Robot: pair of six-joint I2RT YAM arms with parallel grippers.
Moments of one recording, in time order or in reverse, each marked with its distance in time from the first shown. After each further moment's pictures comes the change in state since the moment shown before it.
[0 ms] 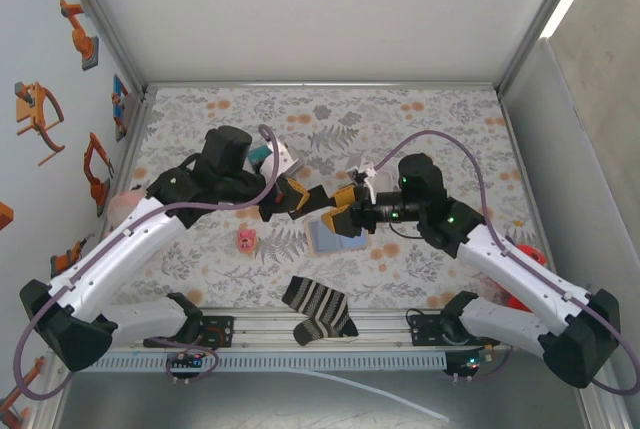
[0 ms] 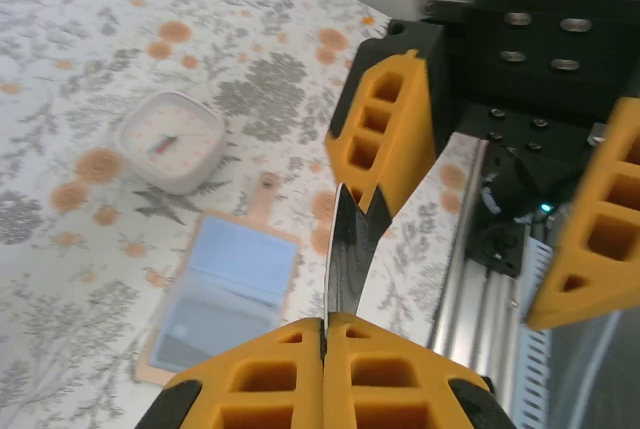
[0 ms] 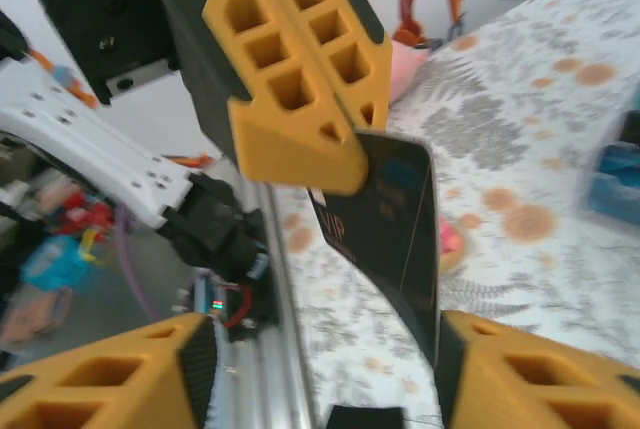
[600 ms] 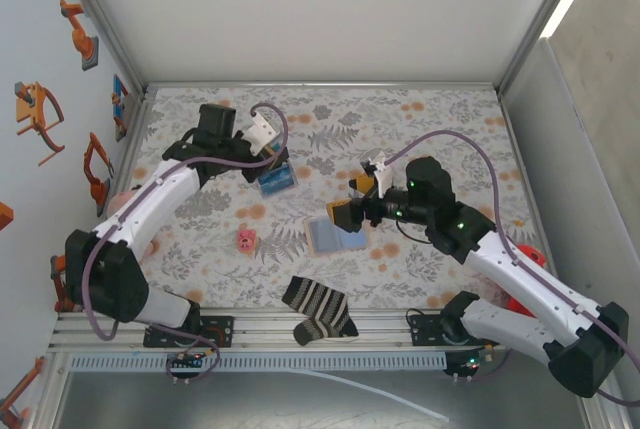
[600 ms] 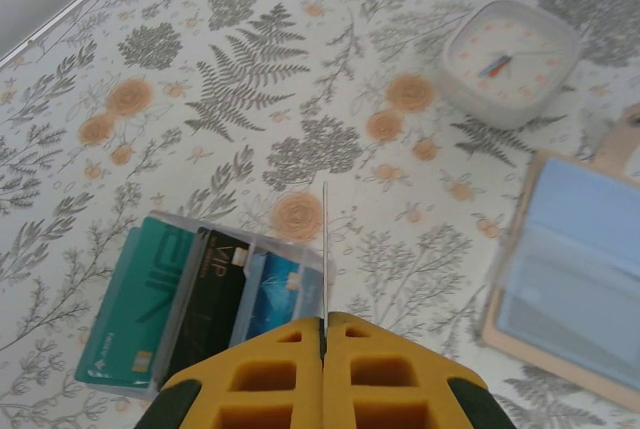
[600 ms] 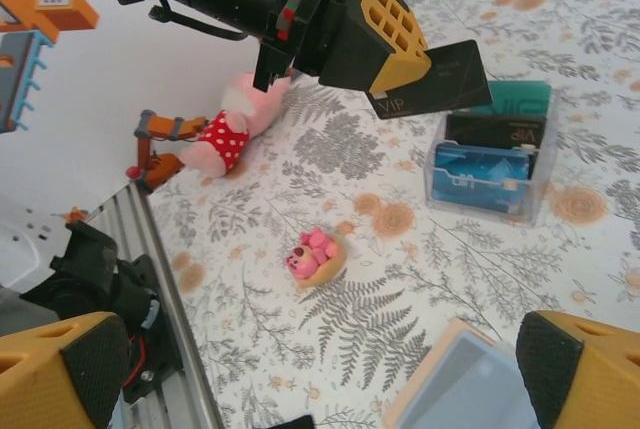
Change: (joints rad) left arm 0.323 0.301 -0.005 0.172 -0.128 0.377; right arm 0.001 -0.053 0.002 -0.068 0.293 0.043
